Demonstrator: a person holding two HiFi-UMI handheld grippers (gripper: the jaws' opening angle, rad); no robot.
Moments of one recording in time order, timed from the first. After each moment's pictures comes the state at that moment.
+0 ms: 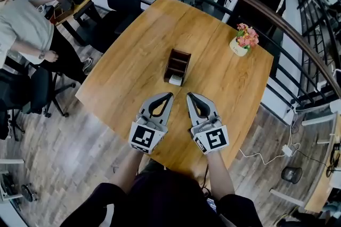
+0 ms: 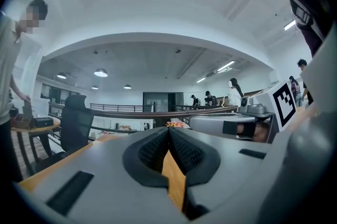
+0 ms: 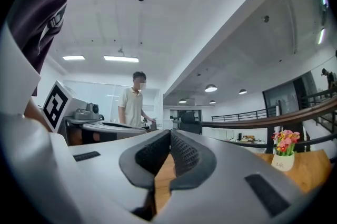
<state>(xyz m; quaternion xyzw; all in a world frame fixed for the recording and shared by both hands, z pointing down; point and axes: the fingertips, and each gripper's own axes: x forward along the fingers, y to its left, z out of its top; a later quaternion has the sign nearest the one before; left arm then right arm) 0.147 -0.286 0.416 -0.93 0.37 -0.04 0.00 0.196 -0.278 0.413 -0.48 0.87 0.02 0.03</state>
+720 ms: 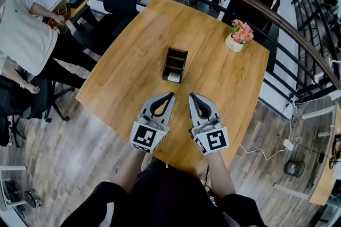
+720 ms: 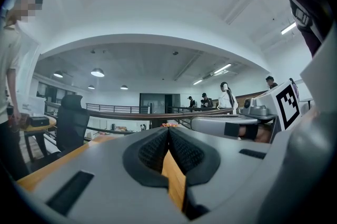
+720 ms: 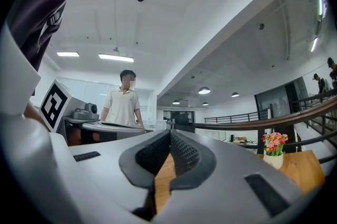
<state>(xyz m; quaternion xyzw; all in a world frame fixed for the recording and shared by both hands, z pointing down) 0.156 -0.261 0.408 -0.94 0.35 -0.03 0.00 0.206 -0.249 0.405 -0.52 0.85 0.02 0.03</state>
